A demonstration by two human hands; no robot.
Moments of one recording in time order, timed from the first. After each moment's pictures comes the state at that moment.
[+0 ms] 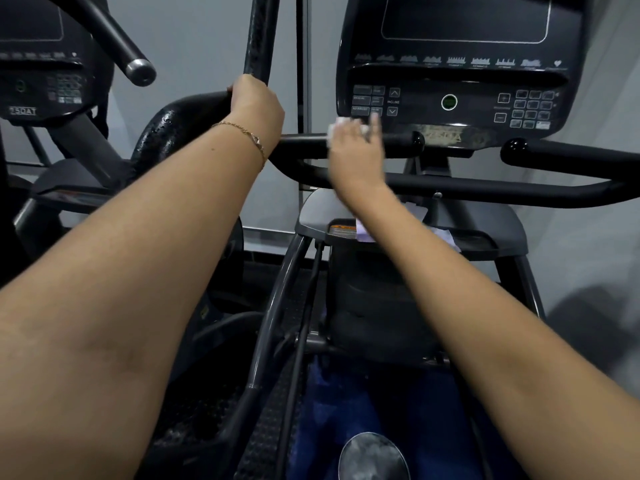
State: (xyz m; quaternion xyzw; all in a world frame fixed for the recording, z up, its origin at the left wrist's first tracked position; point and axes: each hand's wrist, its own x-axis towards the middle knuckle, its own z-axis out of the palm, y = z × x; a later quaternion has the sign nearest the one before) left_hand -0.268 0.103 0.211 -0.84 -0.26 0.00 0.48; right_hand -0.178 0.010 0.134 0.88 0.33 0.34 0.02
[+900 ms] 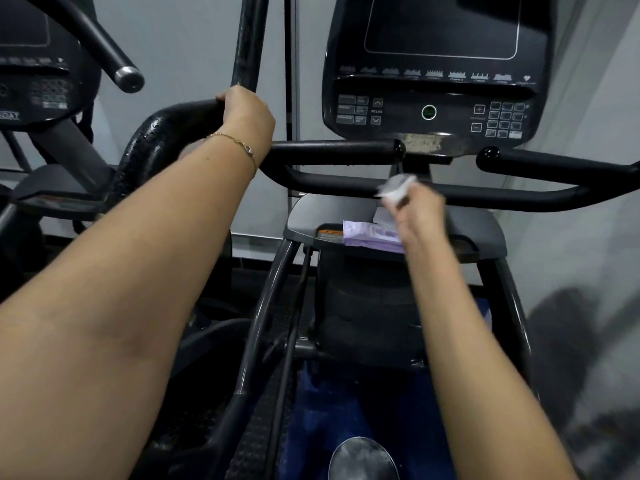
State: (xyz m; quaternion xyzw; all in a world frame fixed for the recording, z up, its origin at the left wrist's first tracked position) left_hand -0.266 0.099 0.207 -0.84 -0.27 -0.01 0.47; right_hand -0.171 -0.077 0.107 0.46 0.01 -0.05 -0.89
